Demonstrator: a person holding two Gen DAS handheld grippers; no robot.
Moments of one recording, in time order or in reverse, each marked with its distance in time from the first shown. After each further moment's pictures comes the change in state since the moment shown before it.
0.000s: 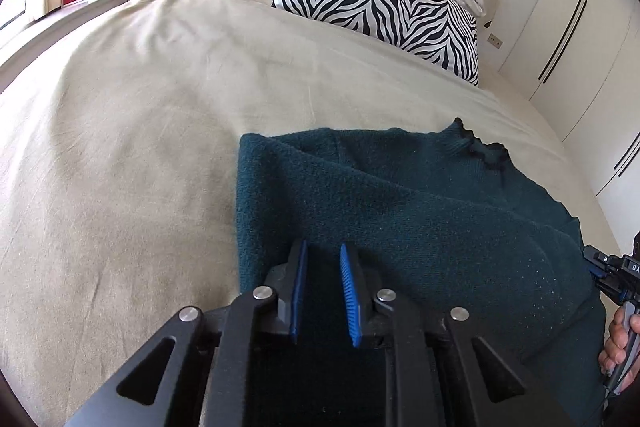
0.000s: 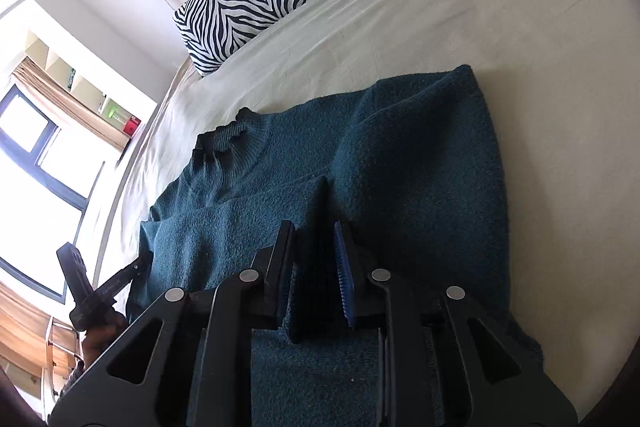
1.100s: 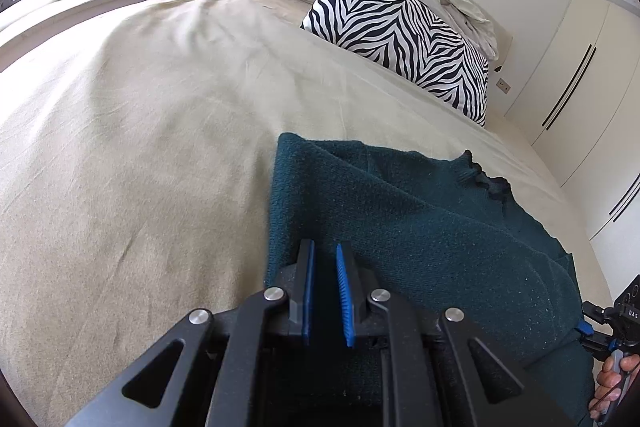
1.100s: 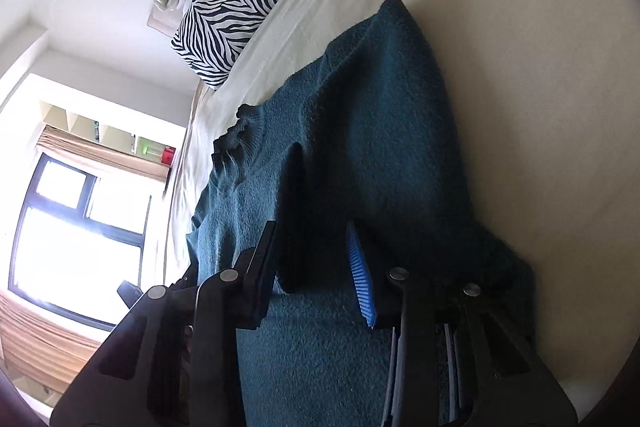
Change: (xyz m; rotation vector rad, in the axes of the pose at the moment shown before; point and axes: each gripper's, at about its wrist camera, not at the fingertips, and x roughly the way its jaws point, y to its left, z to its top) left arm -0.017 0.026 -0.021 -0.137 -0.113 -0.026; right arm -0.010 -0.034 -0.024 0.197 0.111 0.134
